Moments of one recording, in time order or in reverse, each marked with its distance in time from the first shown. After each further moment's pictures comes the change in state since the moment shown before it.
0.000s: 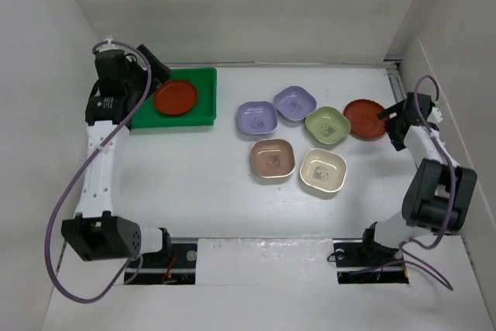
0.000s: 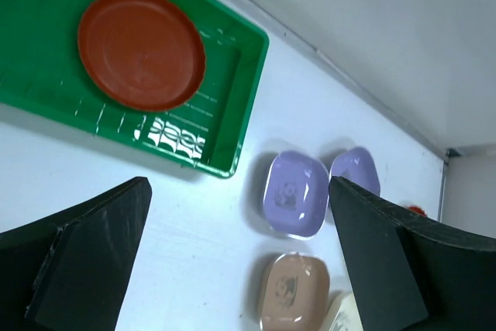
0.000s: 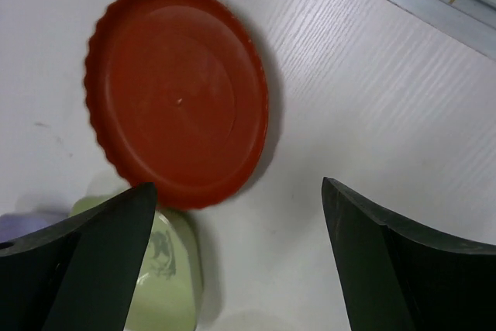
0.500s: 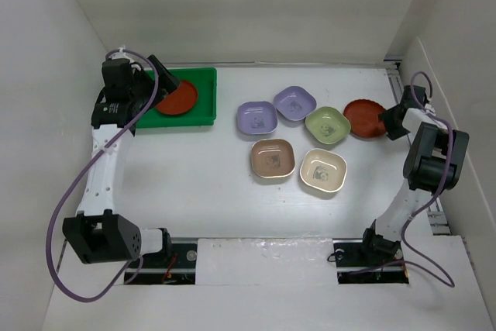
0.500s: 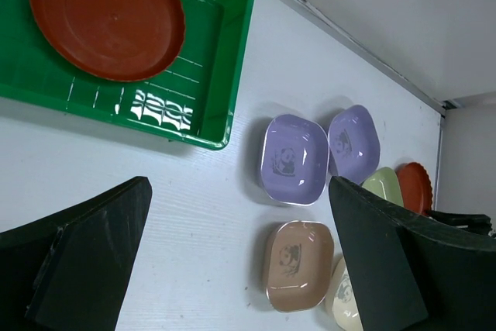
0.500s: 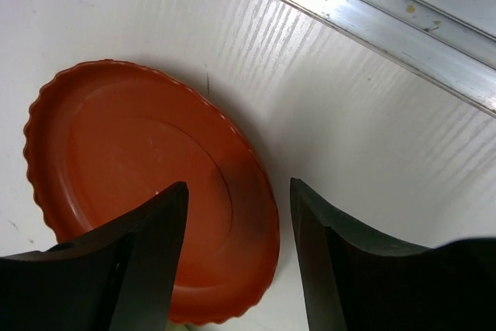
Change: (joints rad) left arm -0.001 -0.058 -0.155 0.050 0.134 0.042; right arm -0.038 0.432 0.243 0.024 -0.013 0.017
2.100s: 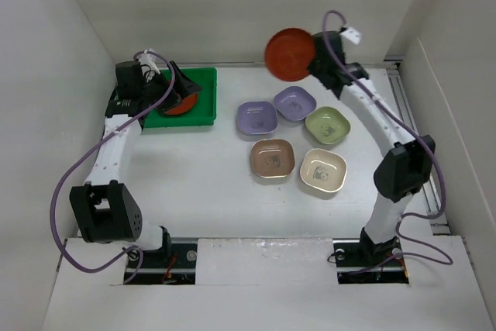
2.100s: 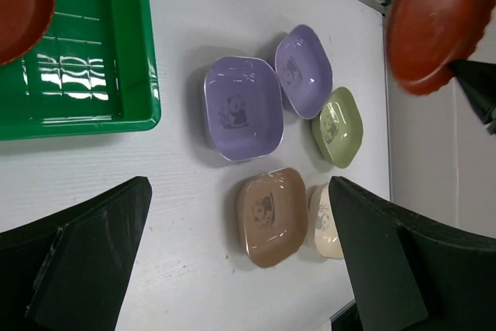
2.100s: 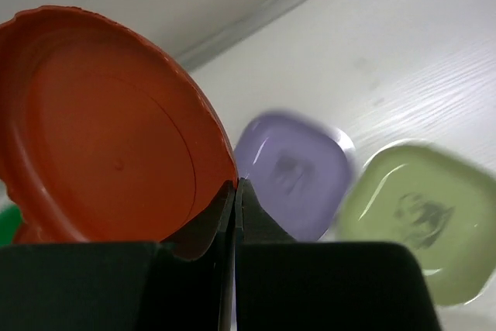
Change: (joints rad) left arm 0.000 0.139 -0.082 0.176 0.369 0.041; right arm 0.650 -0.067 0.570 -0.214 0.364 -0.092
